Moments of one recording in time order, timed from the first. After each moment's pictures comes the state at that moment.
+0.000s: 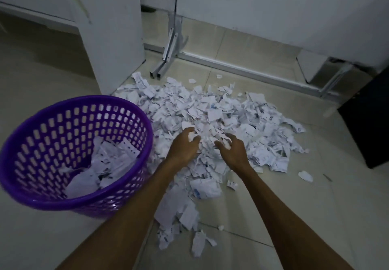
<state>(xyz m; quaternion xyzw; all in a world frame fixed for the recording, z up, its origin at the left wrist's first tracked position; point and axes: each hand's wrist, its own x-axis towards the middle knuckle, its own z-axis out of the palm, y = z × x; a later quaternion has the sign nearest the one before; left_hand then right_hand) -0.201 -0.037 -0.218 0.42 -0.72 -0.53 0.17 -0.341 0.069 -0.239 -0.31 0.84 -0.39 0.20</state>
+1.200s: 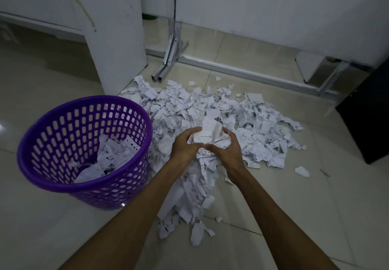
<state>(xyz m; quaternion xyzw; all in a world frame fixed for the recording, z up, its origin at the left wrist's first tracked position) -0.190 0.002 -0.203 0.39 -0.60 -0.65 0.27 -0.302 0.092 -0.223 -0.22 0.71 -0.61 0.26</state>
